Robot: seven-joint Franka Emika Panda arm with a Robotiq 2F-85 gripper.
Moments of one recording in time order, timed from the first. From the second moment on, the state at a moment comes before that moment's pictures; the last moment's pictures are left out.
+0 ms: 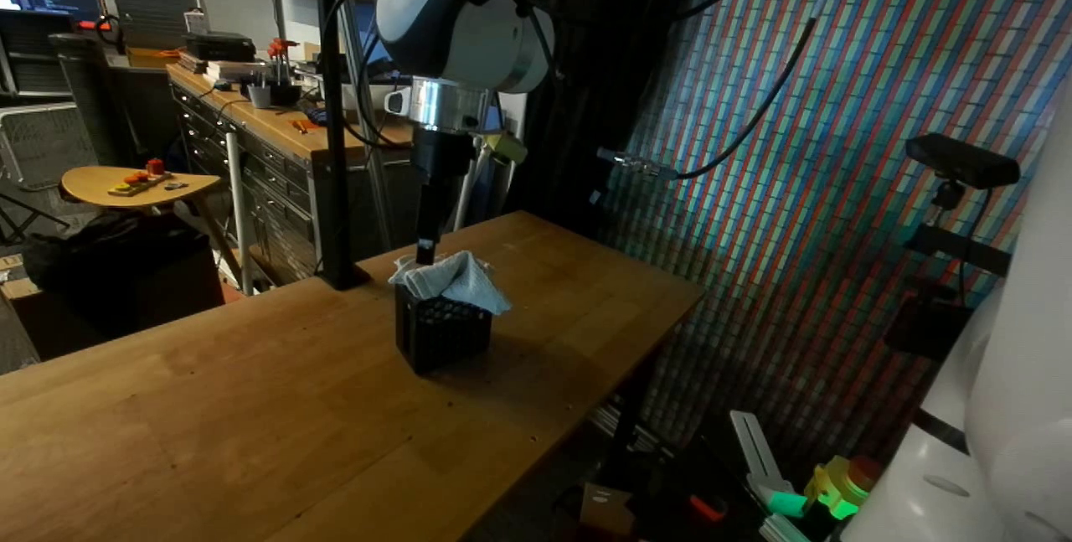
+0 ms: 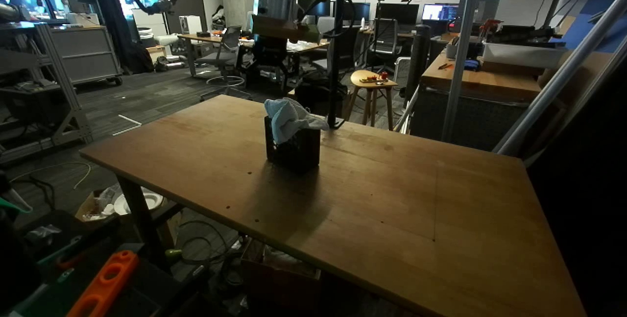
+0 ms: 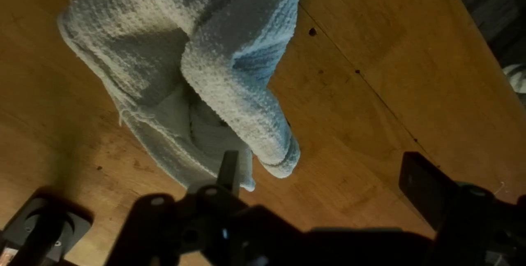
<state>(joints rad) -0.04 0.18 0.03 -2.04 0.17 2.17 -0.93</state>
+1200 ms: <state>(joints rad) -0.05 0.25 0.05 -2.03 0.21 2.17 -1.05</state>
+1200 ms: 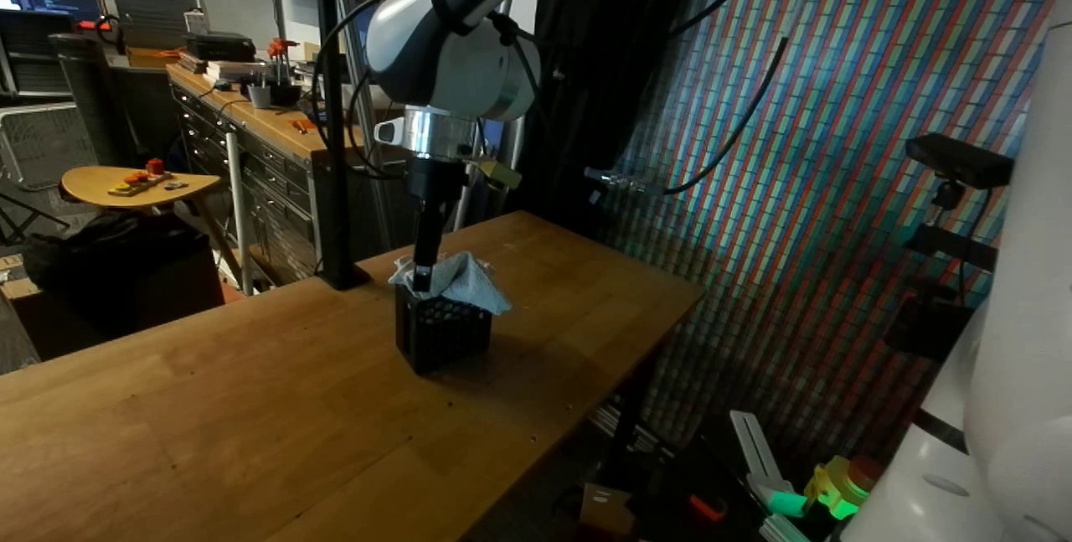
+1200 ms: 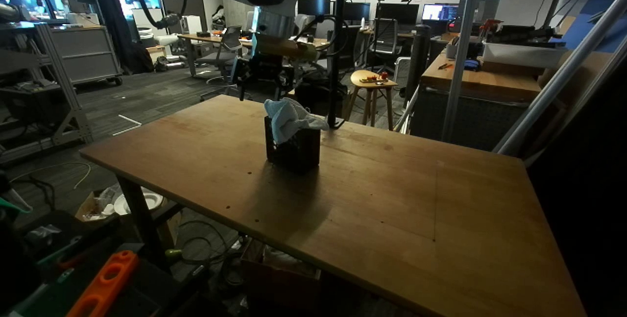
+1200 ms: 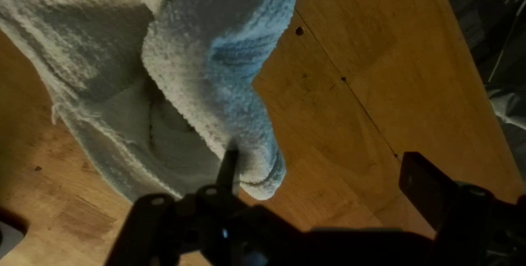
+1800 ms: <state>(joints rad) -0.05 0.29 0.07 -2.01 0.21 2.17 -1.07</state>
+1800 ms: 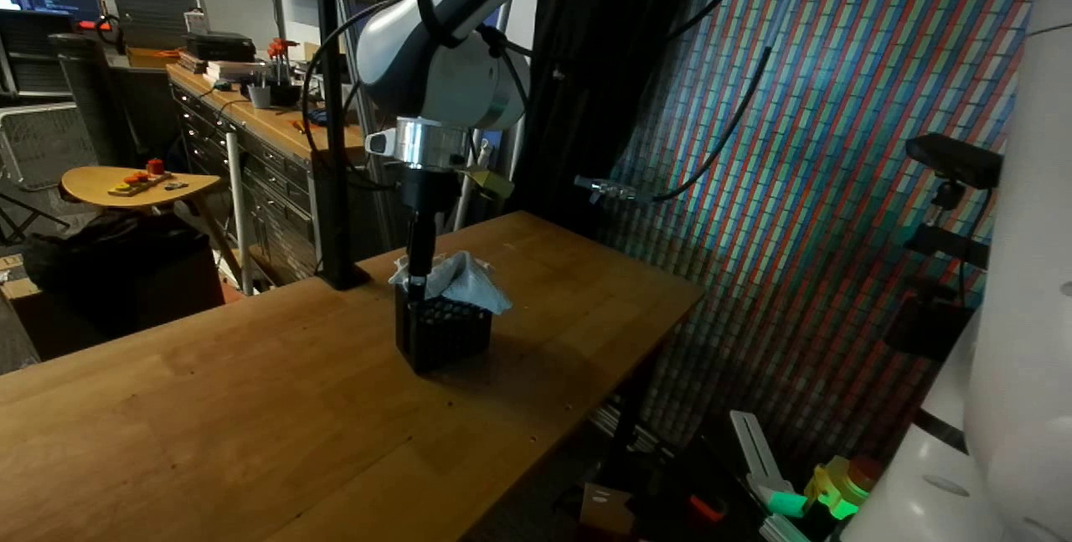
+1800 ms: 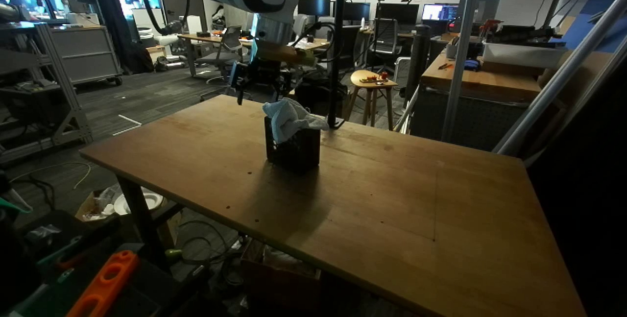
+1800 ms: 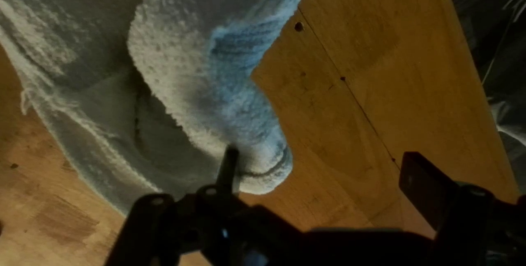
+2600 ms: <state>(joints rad) -0.05 0.31 0.07 -1.99 0.21 2.17 -1.08</state>
